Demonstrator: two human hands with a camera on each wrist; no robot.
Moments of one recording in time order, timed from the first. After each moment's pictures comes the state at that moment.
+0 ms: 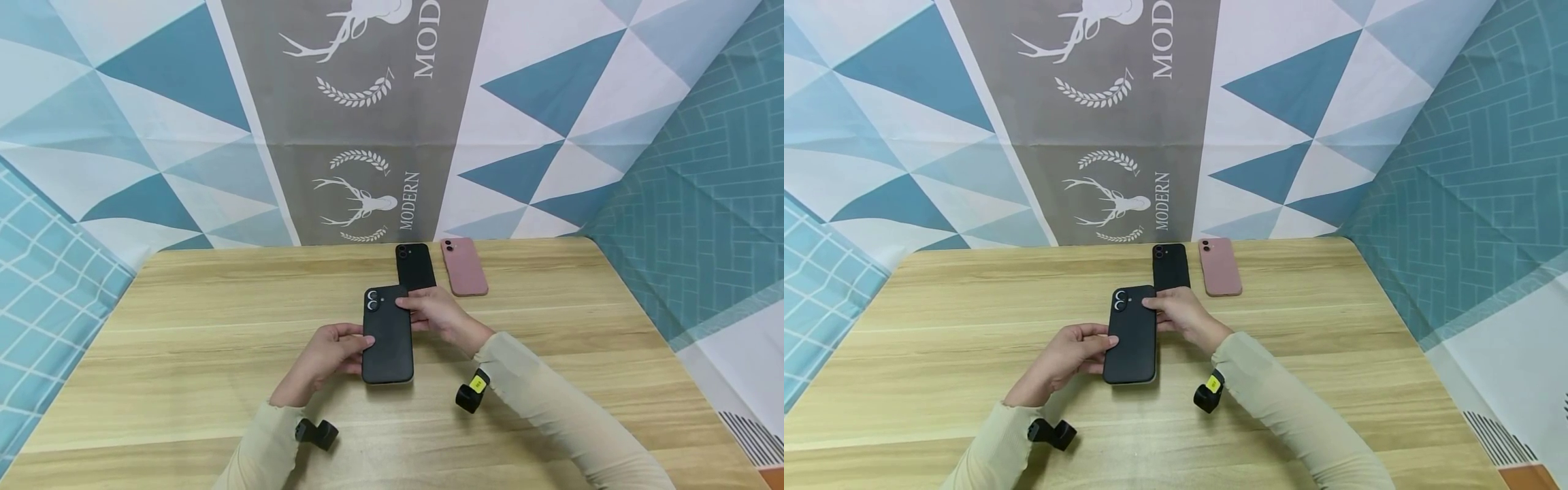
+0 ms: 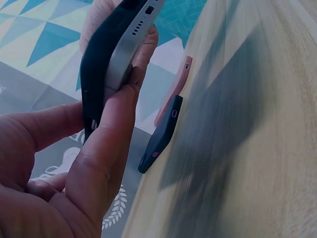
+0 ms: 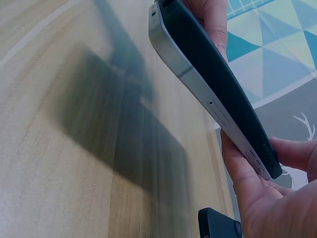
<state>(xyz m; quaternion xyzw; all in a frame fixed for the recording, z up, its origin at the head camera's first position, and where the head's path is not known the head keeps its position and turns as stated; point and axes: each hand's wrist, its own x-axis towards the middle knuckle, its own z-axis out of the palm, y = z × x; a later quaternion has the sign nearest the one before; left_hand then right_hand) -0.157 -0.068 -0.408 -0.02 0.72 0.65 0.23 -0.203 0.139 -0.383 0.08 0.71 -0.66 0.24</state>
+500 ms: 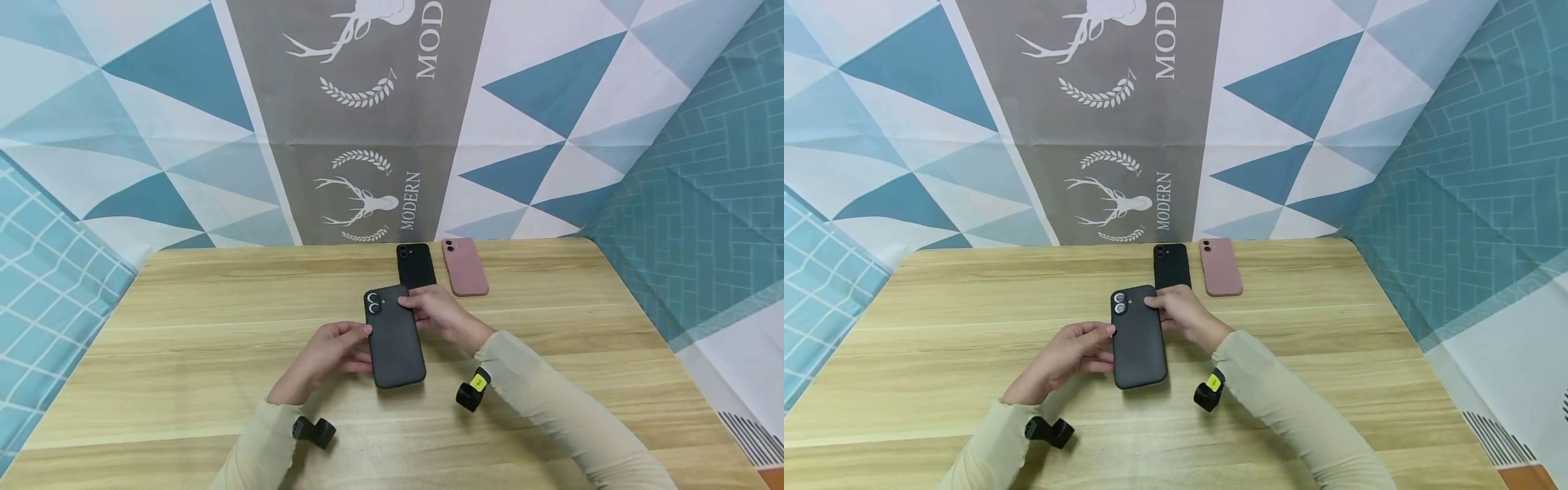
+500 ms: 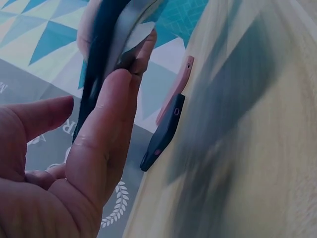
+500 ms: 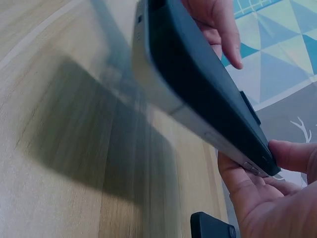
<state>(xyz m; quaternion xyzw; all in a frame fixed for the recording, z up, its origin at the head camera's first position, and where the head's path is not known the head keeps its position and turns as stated) -0.155 -0.073 -0.405 0.01 0.68 0.68 0.26 -0.203 0.139 -0.381 0.07 0.72 -0.65 0.24</state>
